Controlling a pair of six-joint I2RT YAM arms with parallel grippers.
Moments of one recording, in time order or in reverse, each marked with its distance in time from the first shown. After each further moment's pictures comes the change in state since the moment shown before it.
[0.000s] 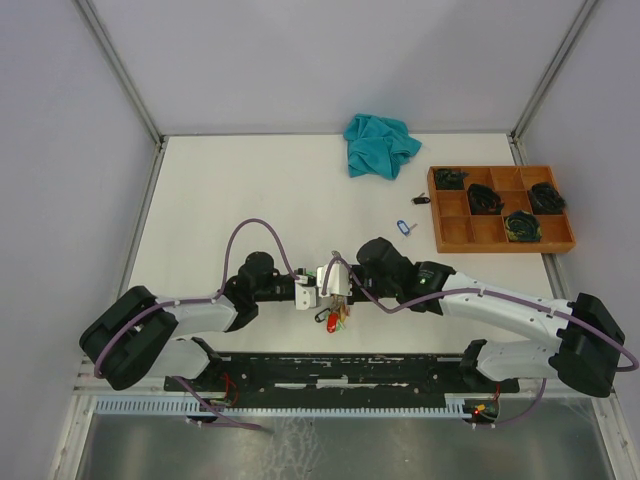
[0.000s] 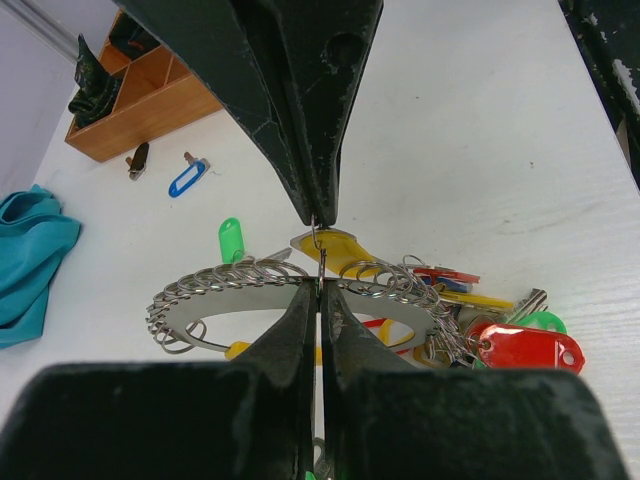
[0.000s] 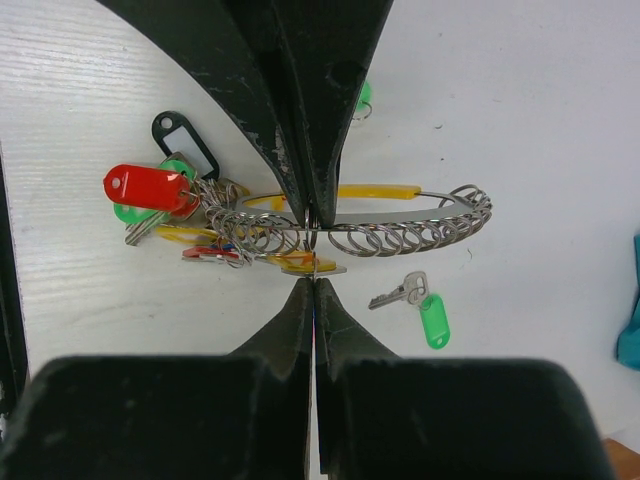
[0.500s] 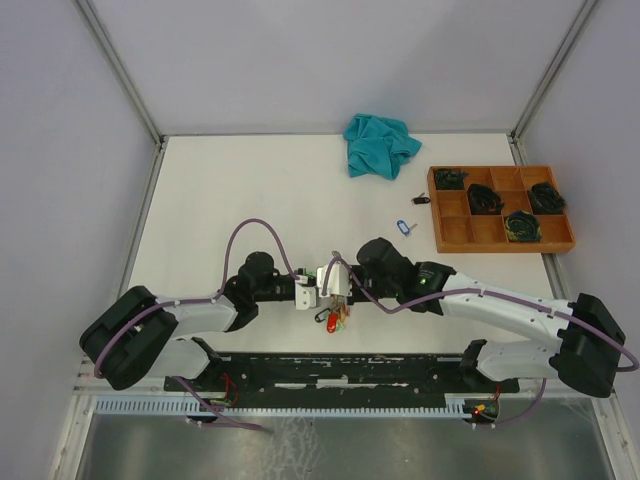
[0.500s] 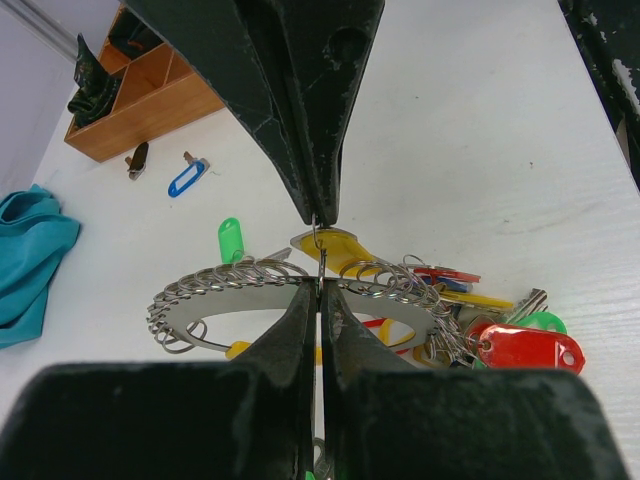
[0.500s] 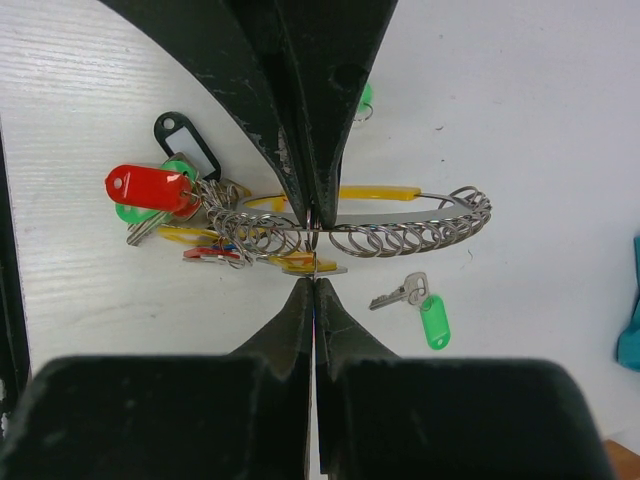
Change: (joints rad) left arm 0.000 0.001 0.000 0.000 0.000 0.000; right arm 0.002 -0.002 0.000 -0.001 -0.003 0.000
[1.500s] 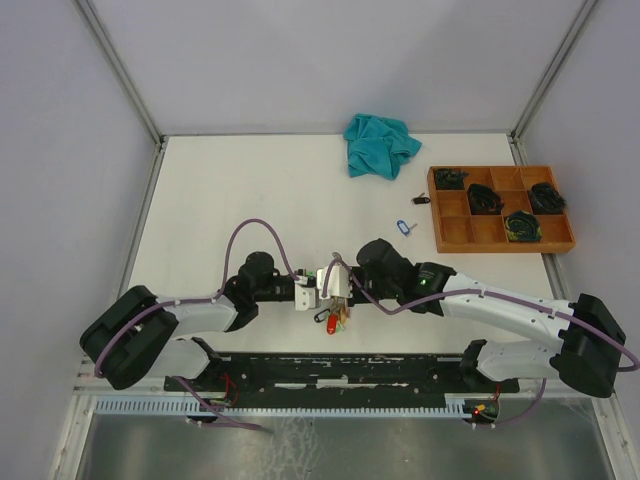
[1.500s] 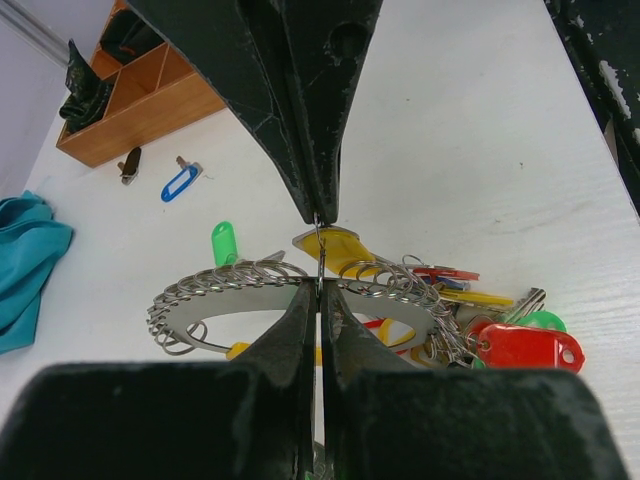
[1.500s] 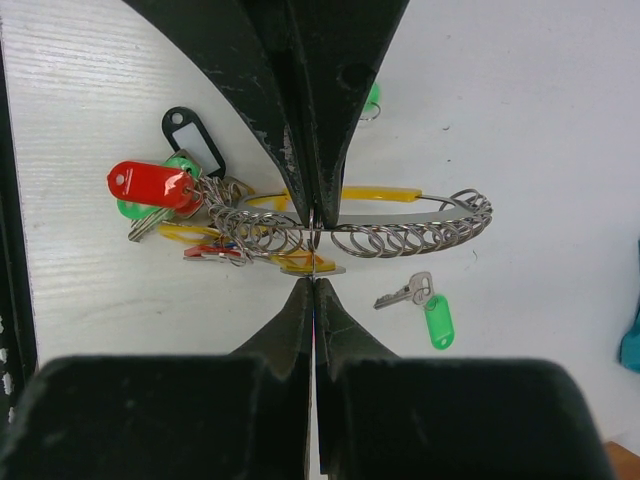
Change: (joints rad) left arm 0.000 0.001 0.000 -0.003 0.018 0.000; right arm 0.008 -0.004 0.000 -0.010 0.000 0.000
